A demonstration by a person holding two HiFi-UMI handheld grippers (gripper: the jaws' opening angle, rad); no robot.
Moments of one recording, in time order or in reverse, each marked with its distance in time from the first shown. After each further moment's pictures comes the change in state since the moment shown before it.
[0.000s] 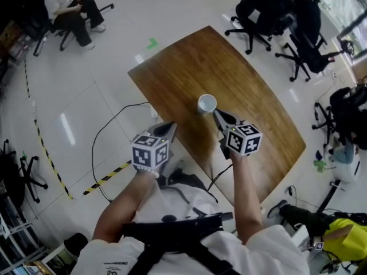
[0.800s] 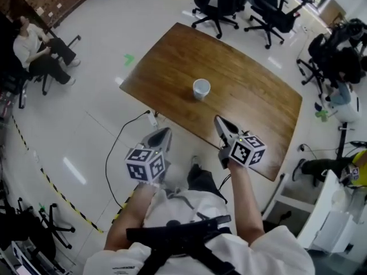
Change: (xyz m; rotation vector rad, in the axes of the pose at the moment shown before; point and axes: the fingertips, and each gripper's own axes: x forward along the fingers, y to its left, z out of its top) left arm -0.081 0.003 -0.005 0.145 0.024 -0.186; right arm -0.080 0.093 -0.032 0.276 -0.323 -0.200
